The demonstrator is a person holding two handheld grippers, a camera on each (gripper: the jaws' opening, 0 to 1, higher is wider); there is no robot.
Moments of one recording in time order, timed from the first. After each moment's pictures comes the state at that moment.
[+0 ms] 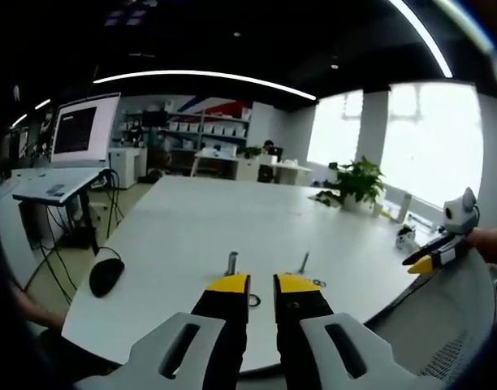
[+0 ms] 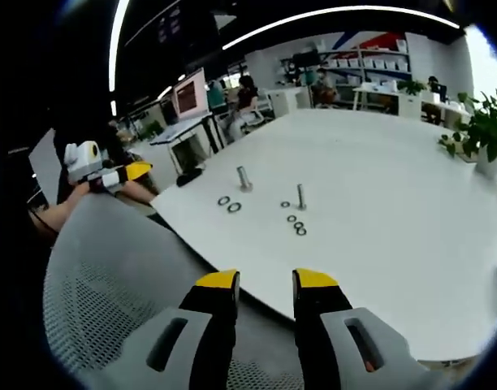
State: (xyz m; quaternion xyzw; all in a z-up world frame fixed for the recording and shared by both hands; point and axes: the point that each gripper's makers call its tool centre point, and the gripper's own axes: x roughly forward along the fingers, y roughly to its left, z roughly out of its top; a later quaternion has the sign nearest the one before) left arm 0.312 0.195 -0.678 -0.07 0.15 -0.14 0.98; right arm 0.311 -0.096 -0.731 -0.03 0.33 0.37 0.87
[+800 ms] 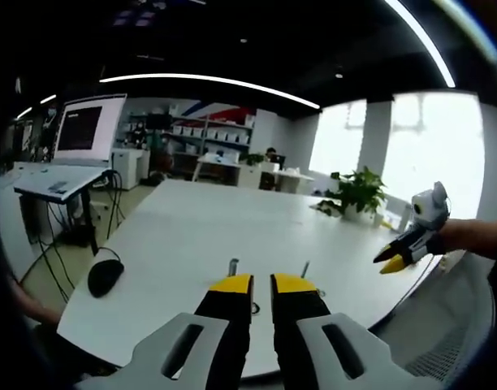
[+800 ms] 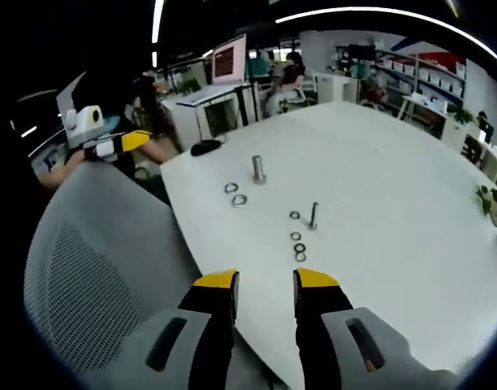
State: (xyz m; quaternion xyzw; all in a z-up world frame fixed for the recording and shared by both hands) left arm 0.316 0.198 -0.672 -0.09 0.13 -0.13 0.98; right arm 0.379 -0.054 -0.743 -0.14 0.35 0.46 0.80
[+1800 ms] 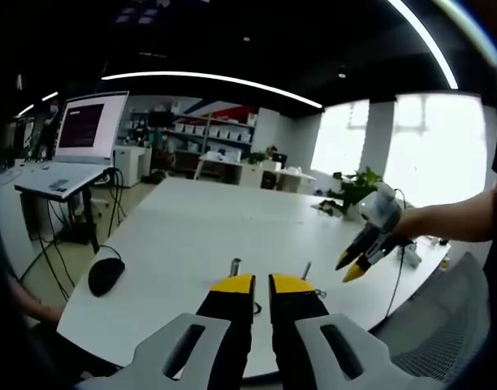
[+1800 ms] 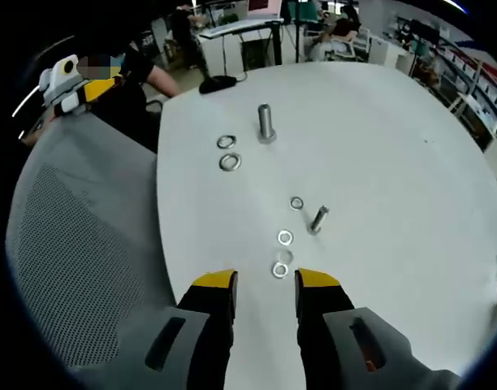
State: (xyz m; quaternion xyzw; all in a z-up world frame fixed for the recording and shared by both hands) left arm 0.319 0.201 -0.674 -0.09 0.13 -0.12 0.98; right arm 0.435 -0.025 -0.801 -0.27 0.44 0.51 0.68
